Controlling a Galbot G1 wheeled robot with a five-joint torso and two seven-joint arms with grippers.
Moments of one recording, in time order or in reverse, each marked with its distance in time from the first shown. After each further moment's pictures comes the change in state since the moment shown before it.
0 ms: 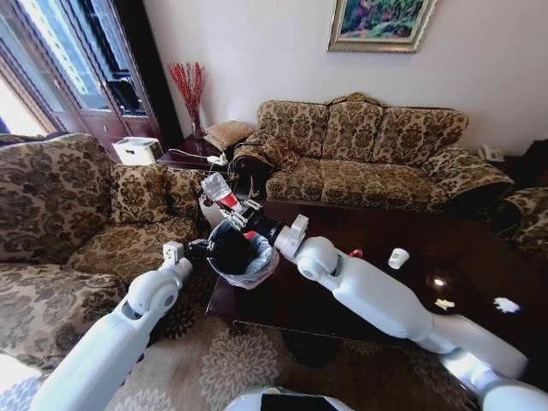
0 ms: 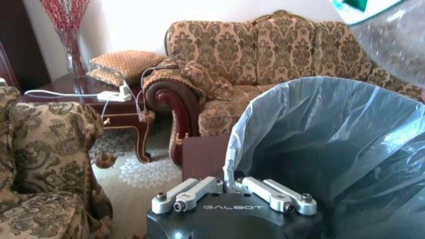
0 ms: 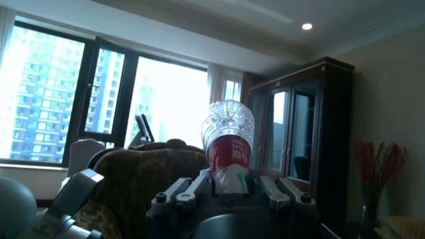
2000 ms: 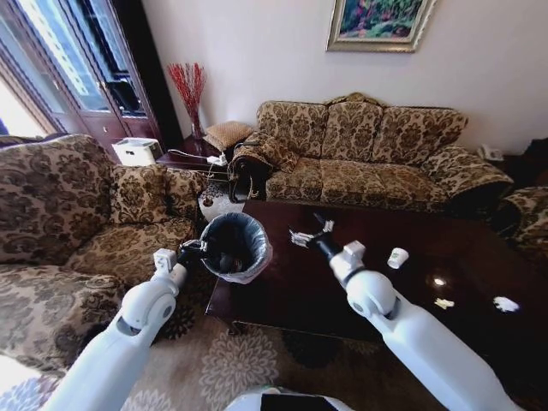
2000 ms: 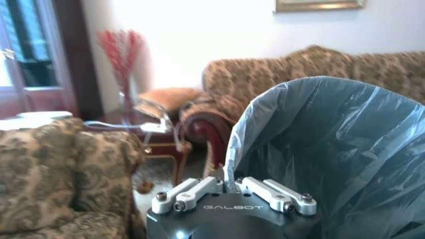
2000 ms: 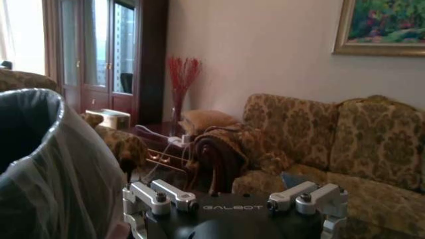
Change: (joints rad) left arm 0.154 -0.200 -0.134 -0.086 0.247 -0.107 0.004; right arm -0.710 -0.188 0.588 0.258 -0.172 -0.262 0.383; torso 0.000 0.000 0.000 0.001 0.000
